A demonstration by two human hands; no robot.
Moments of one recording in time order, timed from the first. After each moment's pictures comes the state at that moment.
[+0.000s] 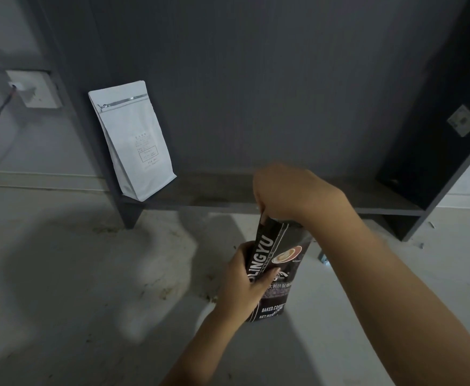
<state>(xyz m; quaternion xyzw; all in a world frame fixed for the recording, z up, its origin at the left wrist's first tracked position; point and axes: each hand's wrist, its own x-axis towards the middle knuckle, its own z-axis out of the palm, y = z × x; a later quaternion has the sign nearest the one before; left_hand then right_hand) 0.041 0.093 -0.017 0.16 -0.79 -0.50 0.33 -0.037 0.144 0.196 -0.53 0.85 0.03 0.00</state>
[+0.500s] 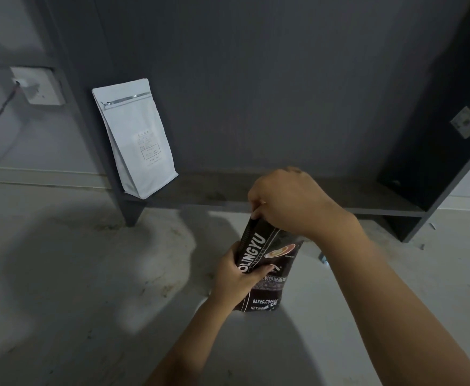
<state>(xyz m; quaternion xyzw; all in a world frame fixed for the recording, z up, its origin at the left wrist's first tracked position) 0.035 0.074 -0.026 0.19 -0.73 -0.58 0.30 -0.045 0.150 0.170 -0.59 0.79 -0.05 -0.12</state>
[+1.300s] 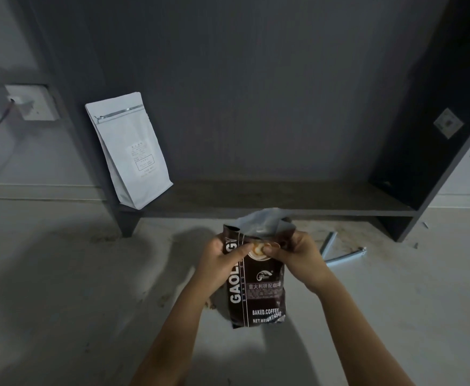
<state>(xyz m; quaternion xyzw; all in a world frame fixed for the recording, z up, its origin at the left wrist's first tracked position) 0.033 0.042 0.012 0.11 -0.70 -0.66 0.25 -0.068 0.191 0.038 -0.33 0.65 -0.65 0.21</state>
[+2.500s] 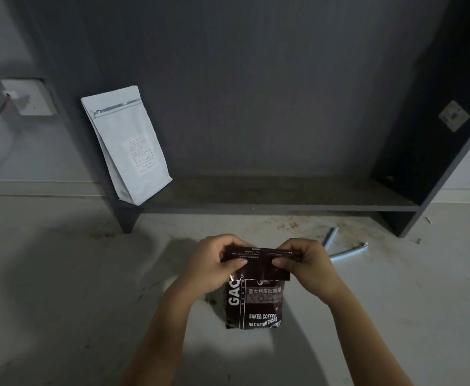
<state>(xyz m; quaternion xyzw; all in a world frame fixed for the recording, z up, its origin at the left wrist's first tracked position) 0.058 0.040 0.037 0.11 -0.84 -0.51 0.16 -0.061 0.214 0.035 -0.33 0.74 -0.56 0.18</state>
